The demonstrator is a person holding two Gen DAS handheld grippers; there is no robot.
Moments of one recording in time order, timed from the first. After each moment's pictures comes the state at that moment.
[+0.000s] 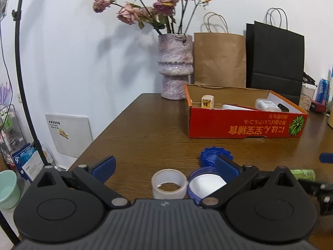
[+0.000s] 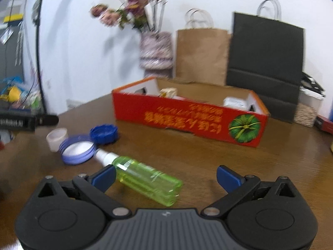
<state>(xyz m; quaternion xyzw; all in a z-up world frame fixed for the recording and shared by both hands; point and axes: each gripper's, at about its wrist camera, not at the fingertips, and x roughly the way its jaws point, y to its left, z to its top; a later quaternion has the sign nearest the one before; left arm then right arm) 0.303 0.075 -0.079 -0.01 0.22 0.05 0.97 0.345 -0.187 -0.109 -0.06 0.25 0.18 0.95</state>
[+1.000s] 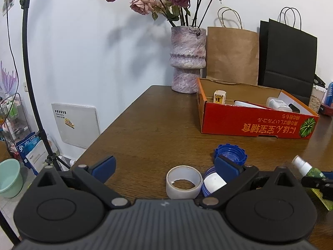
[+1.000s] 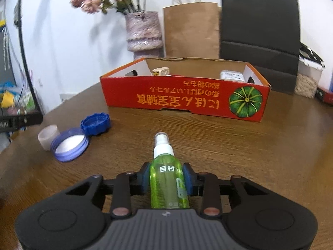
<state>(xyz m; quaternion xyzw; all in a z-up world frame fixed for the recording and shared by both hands) 0.313 0.088 -0.081 -0.02 0.24 0.07 0.97 0.364 -0.197 -0.118 0.00 0.31 0.15 0.94</state>
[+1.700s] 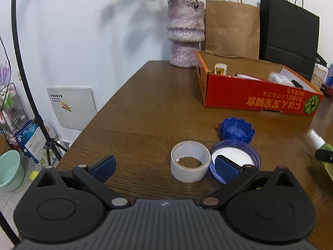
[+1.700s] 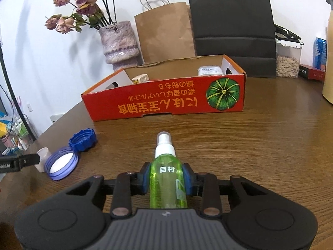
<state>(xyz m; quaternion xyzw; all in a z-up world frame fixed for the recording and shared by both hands) 0.325 0.095 -0.099 -0.01 0.32 0.06 0.95 0.365 -0.215 -0.120 0.06 0.31 0.12 0.94</state>
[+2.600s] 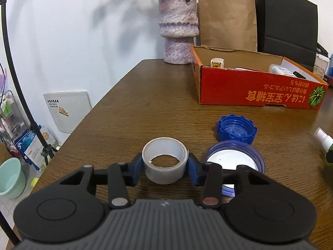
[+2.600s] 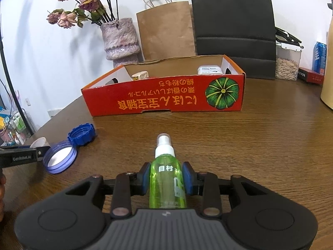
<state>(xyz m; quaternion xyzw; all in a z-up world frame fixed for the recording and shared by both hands) 0.348 0.079 -0.114 0.01 0.31 0.06 0.95 0.359 -0.213 -0.120 0.04 0.31 0.11 0.94</state>
